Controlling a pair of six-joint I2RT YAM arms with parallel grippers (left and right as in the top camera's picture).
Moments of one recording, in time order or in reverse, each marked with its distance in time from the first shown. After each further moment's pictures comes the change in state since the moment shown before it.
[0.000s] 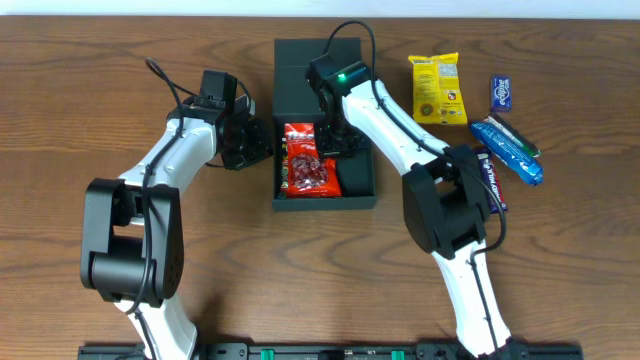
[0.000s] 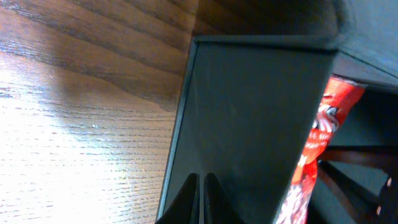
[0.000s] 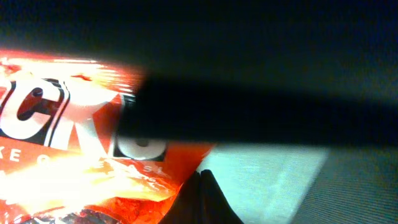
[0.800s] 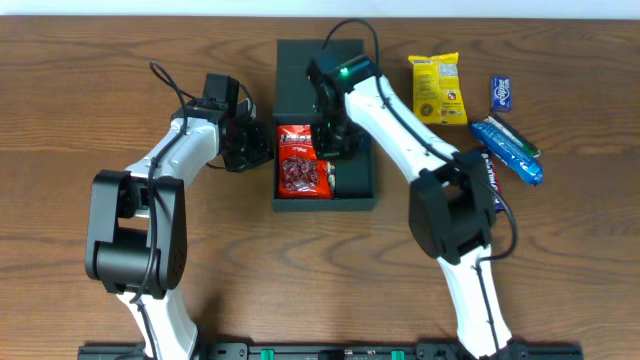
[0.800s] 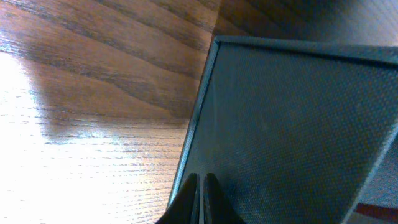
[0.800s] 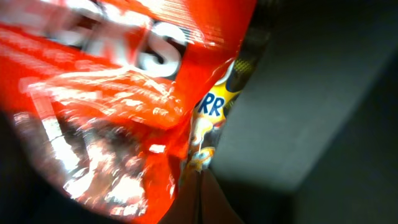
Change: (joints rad) left arm 0.000 0.042 0.000 0.016 0.005 -0.016; right arm 0.003 -0.068 0.045 -0.106 -0.087 -0.066
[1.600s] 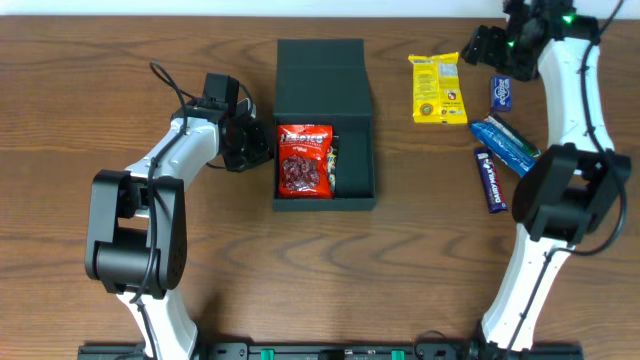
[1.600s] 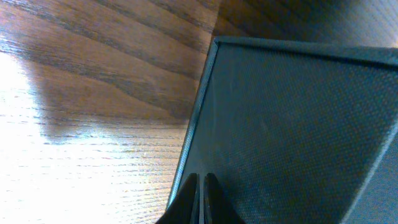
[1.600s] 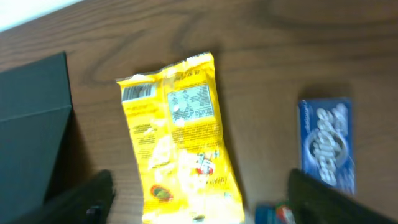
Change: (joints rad) left arm 0.000 0.000 0.000 0.002 0.002 -0.003; right arm -0.690 0.017 0.130 0.365 -0.137 -0.196
